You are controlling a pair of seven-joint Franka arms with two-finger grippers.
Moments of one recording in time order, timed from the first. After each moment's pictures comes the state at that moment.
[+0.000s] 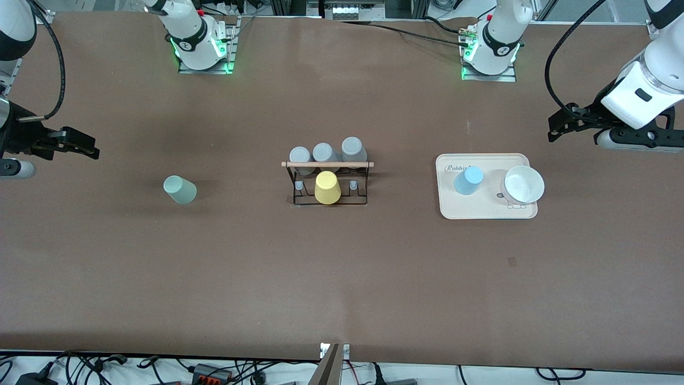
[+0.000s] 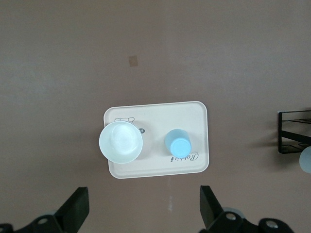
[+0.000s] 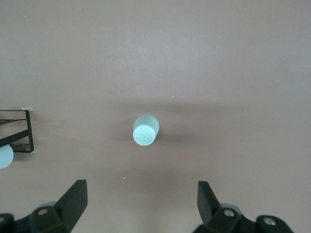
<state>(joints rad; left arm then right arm) -0.02 -0.03 -0.07 -1.70 -0.03 1.67 -0.05 0.02 0.16 -0.03 -1.47 0.01 1.57 -0.04</state>
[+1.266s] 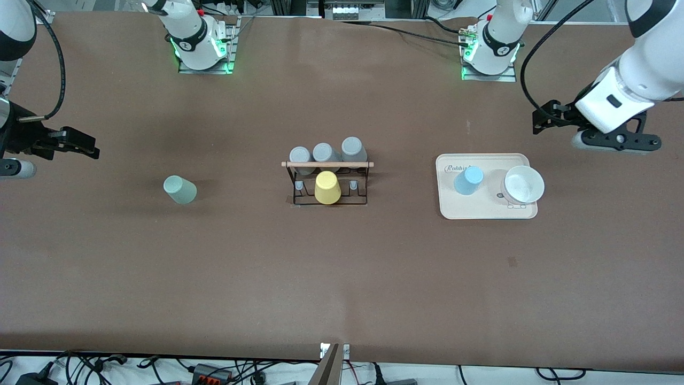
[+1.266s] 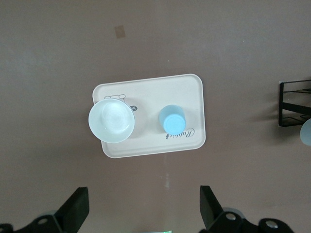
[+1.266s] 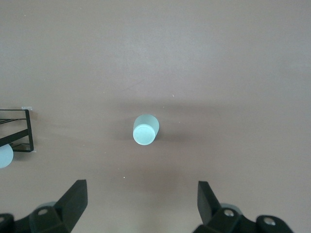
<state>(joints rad) -0.03 0.01 -0.10 -1.69 -0.03 1.57 -0.05 0.02 0.16 -0.03 -1.47 0.01 1.56 -0.04</state>
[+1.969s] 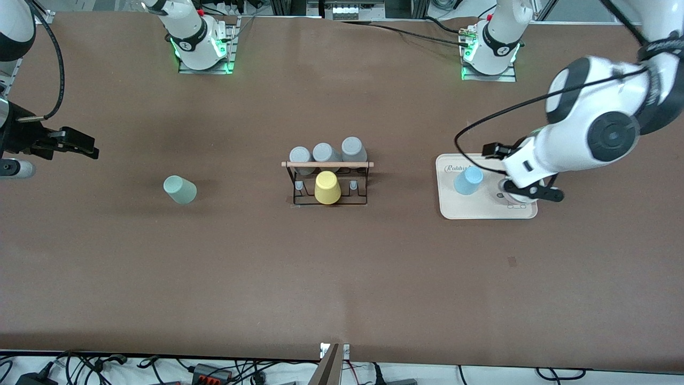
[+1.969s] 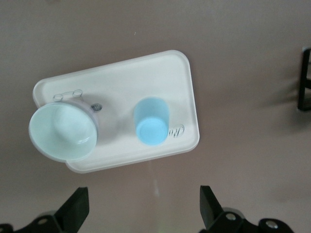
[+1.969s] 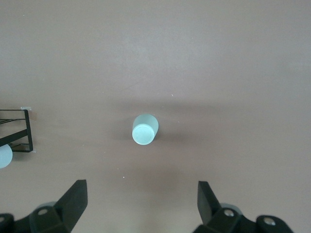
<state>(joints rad) -0.06 0.25 -0.17 -1.77 -0.03 1.74 -0.04 0.02 0.16 -0.04 -1.47 0.01 1.56 -0.04</state>
